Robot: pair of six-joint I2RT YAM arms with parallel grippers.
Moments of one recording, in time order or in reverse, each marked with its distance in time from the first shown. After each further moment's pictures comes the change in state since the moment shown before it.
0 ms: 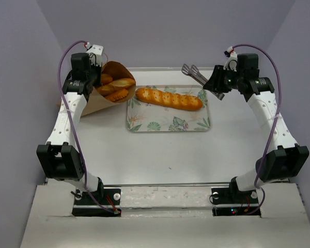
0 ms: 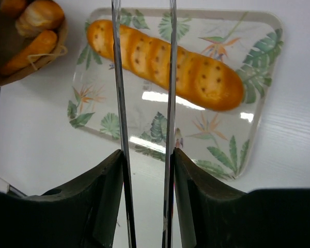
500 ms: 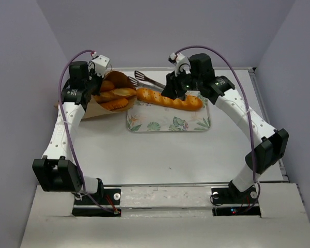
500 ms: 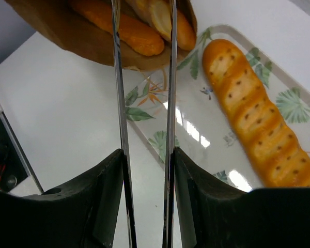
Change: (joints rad) left arm -0.010 -0.134 -0.114 -0.057 0.084 0.193; right arm 0.422 0.157 0.151 0.155 -0.048 -0.229
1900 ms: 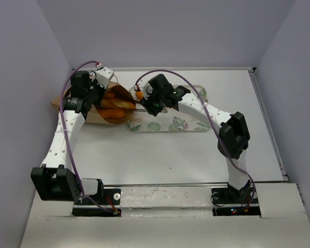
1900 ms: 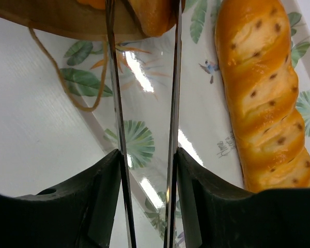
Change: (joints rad) left arm -0.005 -0.100 -0.141 -0.050 0.079 0.072; right arm 0.251 0.351 0.098 -0.046 0.322 -0.307
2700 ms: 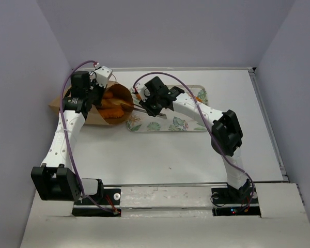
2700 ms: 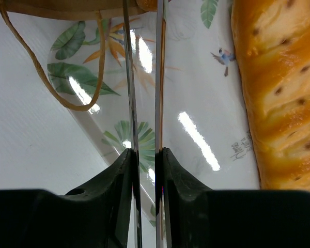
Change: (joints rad) left arm 0.000 0.002 -0.011 0.009 -0.014 -0.044; right arm 0.005 0.126 0.066 -0.047 0.025 0.031
